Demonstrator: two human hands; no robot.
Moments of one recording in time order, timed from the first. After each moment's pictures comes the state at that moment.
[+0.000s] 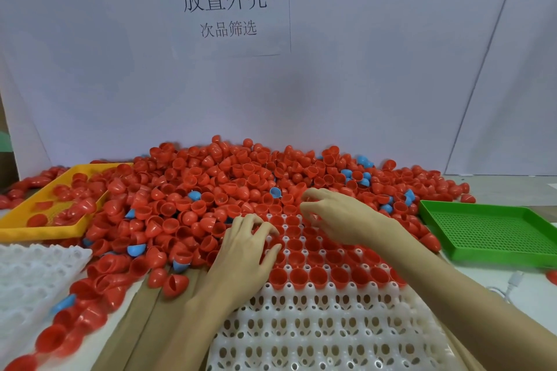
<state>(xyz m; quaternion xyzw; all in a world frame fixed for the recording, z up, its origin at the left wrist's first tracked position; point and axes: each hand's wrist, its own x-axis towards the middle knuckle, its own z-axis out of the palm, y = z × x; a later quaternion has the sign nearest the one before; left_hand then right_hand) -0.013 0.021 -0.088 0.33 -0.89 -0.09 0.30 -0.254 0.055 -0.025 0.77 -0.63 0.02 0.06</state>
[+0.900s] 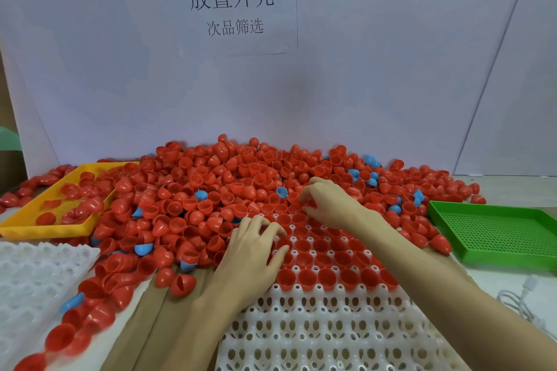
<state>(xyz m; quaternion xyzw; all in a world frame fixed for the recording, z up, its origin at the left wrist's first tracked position) -0.011 0.021 -0.085 0.33 -0.89 -0.10 0.28 -0.246 0.006 -0.036 0.71 -0.69 0.12 0.03</state>
